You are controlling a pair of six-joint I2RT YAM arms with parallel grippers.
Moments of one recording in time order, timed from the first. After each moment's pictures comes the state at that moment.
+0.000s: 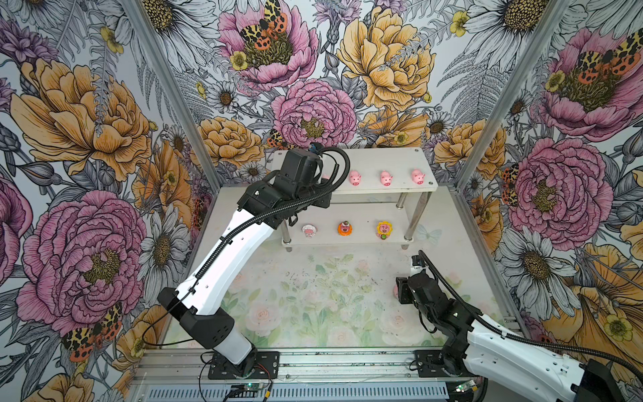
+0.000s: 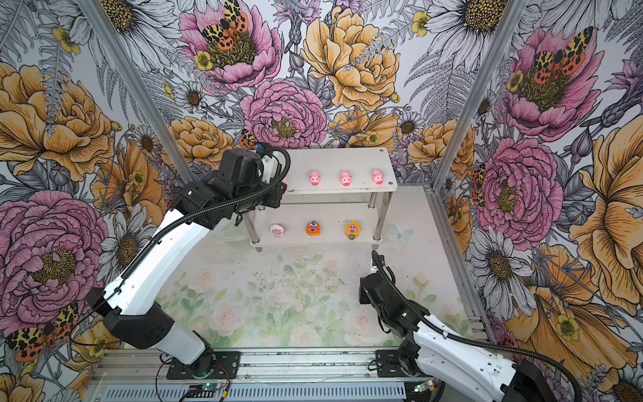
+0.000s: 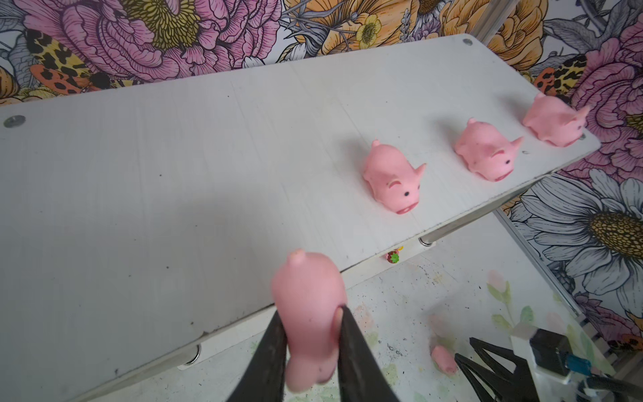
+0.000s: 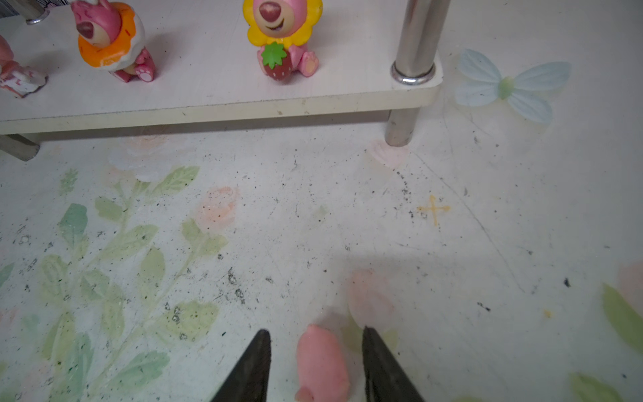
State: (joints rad) left arm -0.64 1.59 2.01 -0.98 -0.15 -0.24; right arm 0.72 0.75 0.33 -0.34 0.39 0.53
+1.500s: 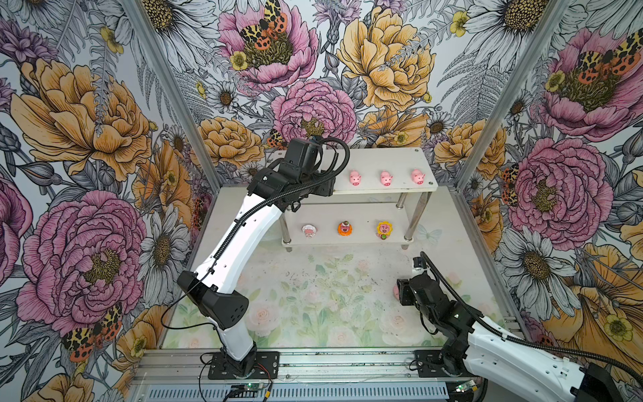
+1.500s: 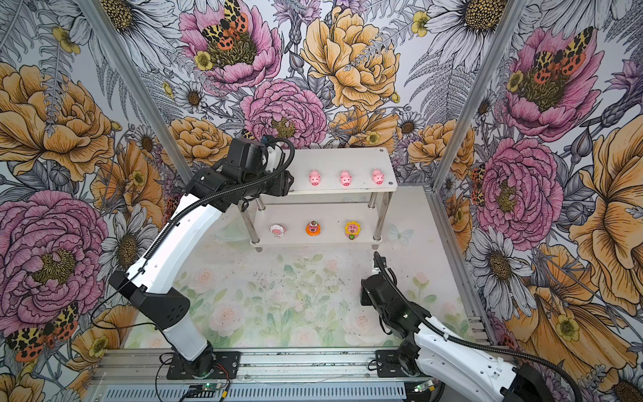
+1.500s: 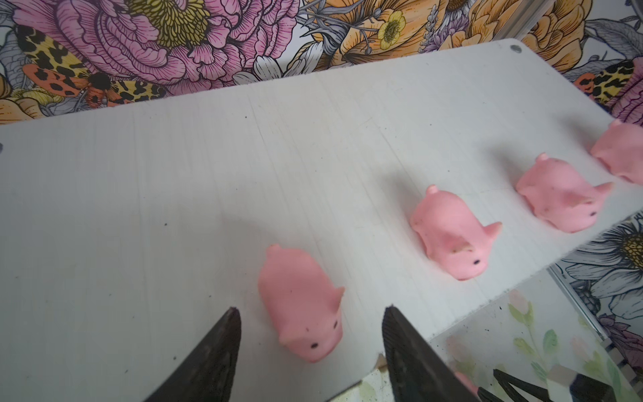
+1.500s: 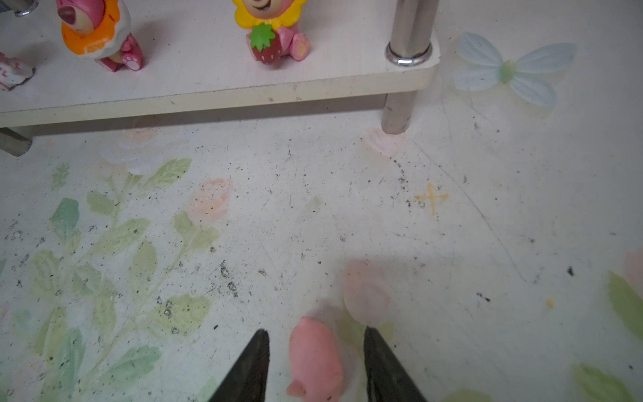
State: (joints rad) left arm -0.57 1.73 2.13 -1.00 -0.10 -0.22; right arm 0.70 0.73 0.30 -0.34 0.36 0.54
